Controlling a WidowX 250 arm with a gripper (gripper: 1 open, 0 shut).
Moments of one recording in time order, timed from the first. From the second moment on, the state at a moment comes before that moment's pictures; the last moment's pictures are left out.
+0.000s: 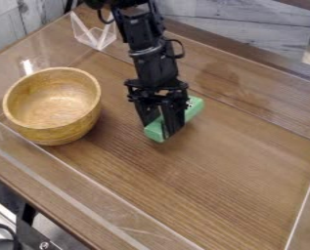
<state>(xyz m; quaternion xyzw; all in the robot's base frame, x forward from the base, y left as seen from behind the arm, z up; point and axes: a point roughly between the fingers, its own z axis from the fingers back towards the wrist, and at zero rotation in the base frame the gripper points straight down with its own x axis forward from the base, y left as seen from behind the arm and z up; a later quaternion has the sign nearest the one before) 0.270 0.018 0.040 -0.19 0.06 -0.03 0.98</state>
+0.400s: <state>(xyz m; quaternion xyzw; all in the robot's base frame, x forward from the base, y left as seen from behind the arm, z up) 0.270 0.020 0.040 -0.19 0.06 -0.03 0.98</state>
